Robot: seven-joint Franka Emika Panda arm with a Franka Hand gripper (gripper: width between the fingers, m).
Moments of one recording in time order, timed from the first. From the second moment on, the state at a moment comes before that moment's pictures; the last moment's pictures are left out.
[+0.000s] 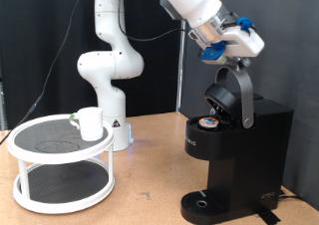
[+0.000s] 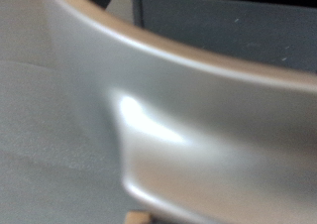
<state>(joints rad) -0.03 -0.14 0.16 -2.08 0.87 2.03 2.08</state>
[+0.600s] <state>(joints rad) -0.06 -0.15 0.12 -2.09 0.83 1.92 2.02</state>
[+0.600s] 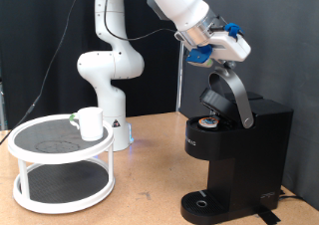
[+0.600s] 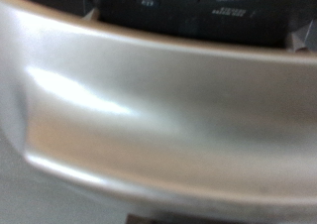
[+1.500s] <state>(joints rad) -0.10 -0.17 0.10 -2.15 0.77 1.90 1.99</state>
